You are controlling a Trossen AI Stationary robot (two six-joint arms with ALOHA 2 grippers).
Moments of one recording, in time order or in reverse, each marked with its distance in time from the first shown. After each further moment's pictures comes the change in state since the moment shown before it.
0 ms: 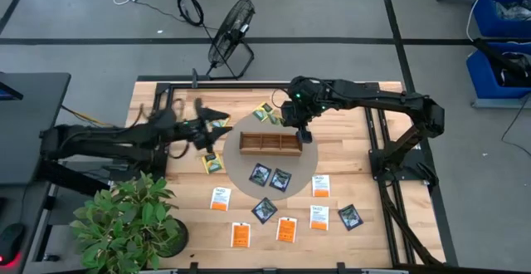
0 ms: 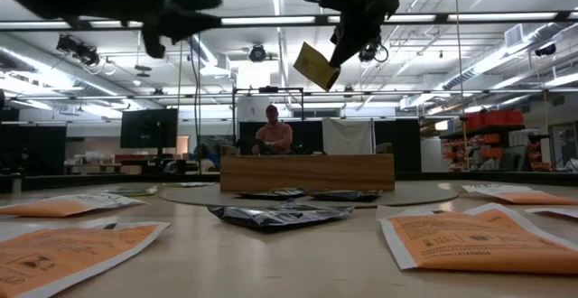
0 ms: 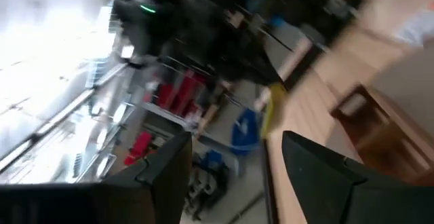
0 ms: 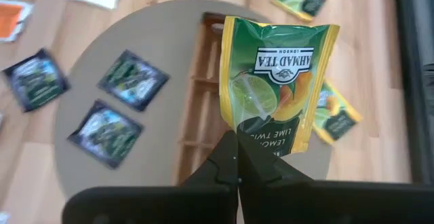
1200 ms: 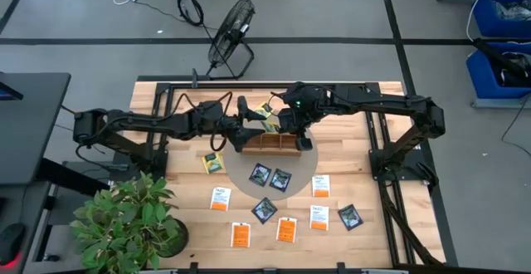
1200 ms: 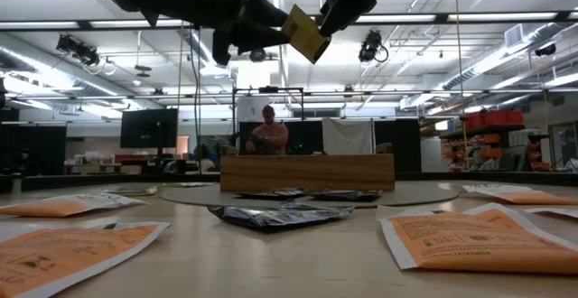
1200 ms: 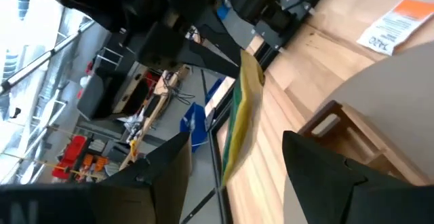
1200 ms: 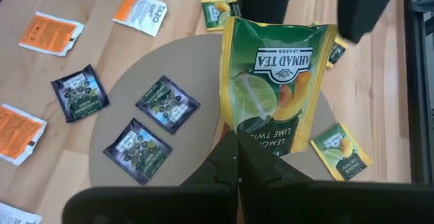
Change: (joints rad) left arm 0.001 0.495 0.365 -0.052 0.089 -0.060; right arm 0.106 -0.001 0.093 -0.020 0.010 -0.006
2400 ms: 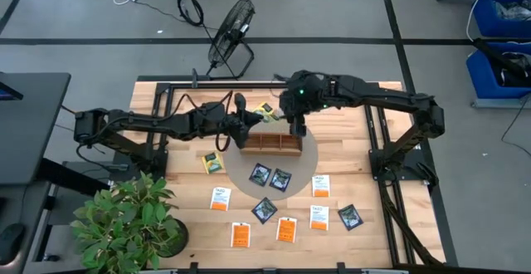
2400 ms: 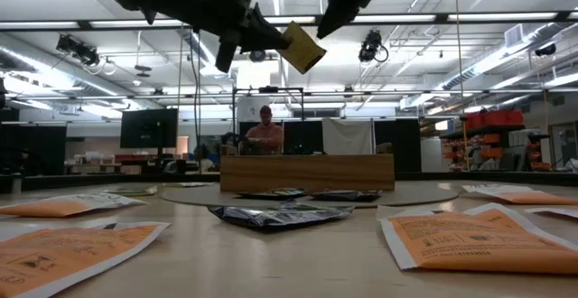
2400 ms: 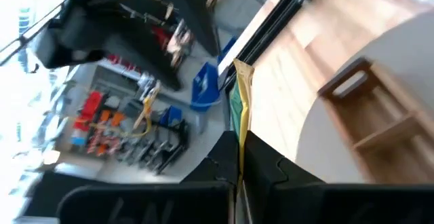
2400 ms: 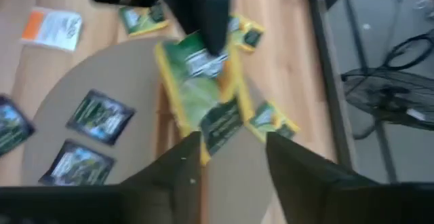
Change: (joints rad) left arm -0.021 0.007 0.009 -0.044 -0.212 0.005; right arm -0.042 0.002 0.095 -0.026 0.220 0.111
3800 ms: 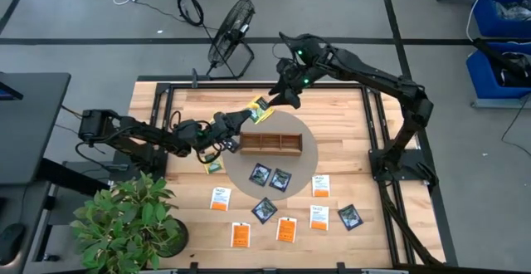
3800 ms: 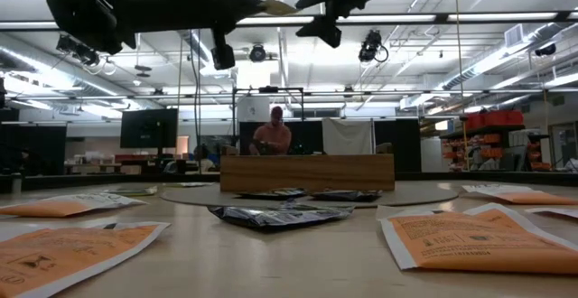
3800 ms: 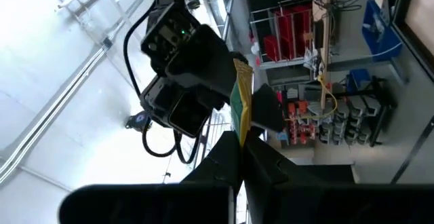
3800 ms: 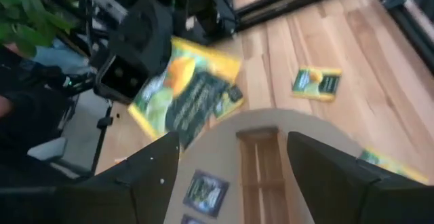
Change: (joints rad) left arm -0.104 0.060 -0.302 0.932 -0.233 0.868; right arm -0.288 0.130 0.106 0.139 -0.705 0.283
